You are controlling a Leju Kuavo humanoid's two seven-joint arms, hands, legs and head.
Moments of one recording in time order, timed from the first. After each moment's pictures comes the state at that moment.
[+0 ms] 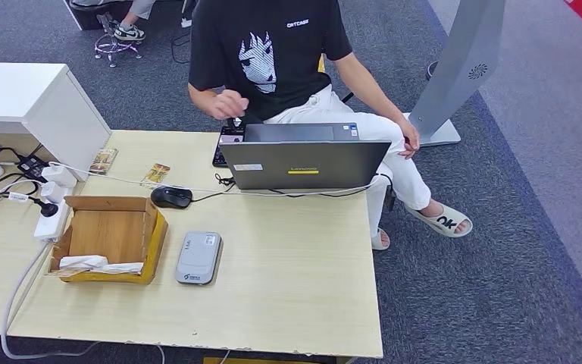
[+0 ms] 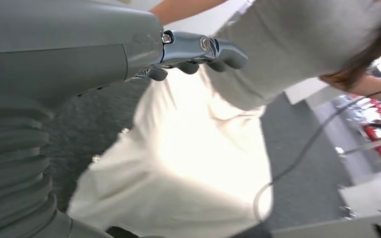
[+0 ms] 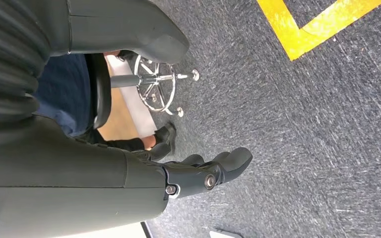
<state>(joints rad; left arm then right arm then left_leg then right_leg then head) 0.04 -0.31 1.31 -1.25 -0.13 0.64 -0.63 -0.02 0.09 -0.41 -0.20 0.29 -0.54 0.26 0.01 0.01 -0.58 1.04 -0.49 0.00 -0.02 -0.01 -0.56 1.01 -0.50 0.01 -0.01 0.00</state>
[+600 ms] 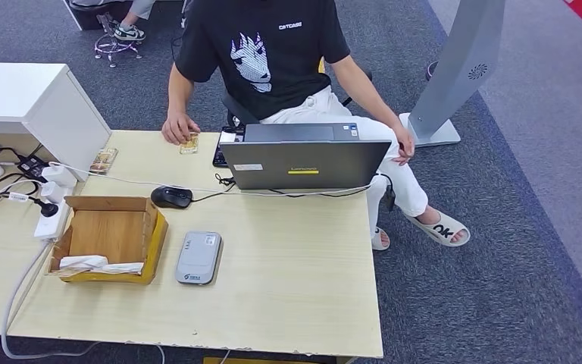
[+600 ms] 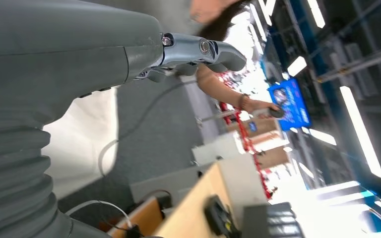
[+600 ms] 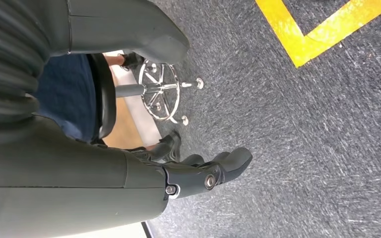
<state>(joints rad) 0.25 -0.33 0.95 -1.79 -0.02 0.65 -0.68 -0.01 0.11 -0.47 -0.21 0.30 -0.54 0.25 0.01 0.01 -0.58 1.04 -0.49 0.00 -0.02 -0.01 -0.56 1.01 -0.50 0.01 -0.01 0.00</state>
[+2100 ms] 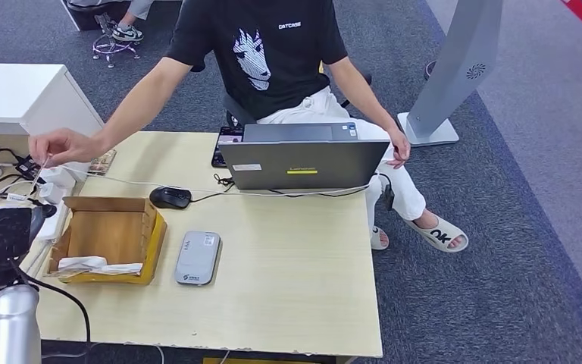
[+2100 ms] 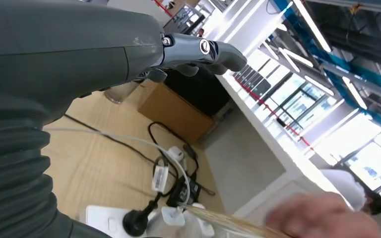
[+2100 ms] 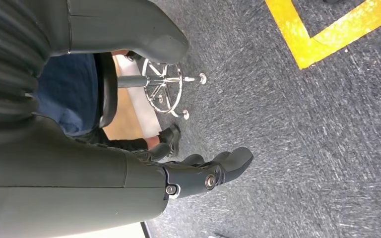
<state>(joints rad) -0.28 0.13 0.36 -1.22 -0.66 0.47 -0.28 -0.02 0.10 -0.55 -0.21 0.46 -0.46 0.29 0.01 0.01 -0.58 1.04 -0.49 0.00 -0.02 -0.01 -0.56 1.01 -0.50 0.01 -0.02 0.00</state>
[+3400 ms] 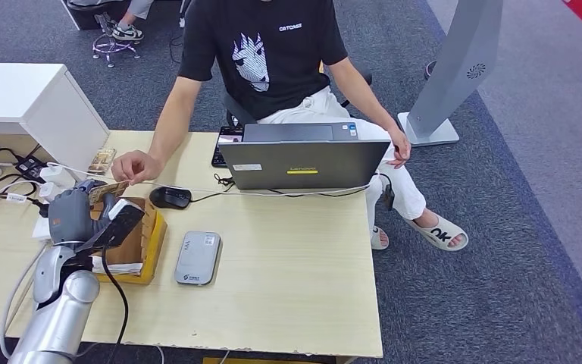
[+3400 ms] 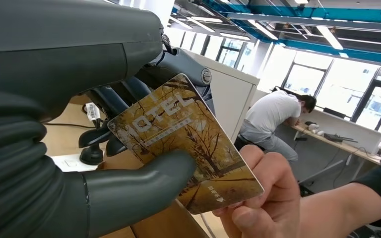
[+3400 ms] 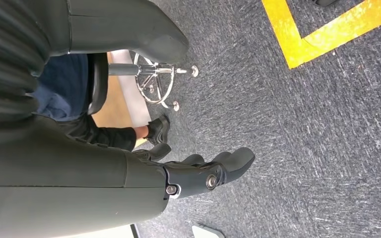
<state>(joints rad) -0.32 0.15 -0.01 -1.13 -0.95 0.45 -0.20 -0.03 0.09 -0.60 -0.21 0.55 -0.41 0.25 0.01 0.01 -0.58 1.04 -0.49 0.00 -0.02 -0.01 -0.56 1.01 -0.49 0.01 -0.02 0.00</state>
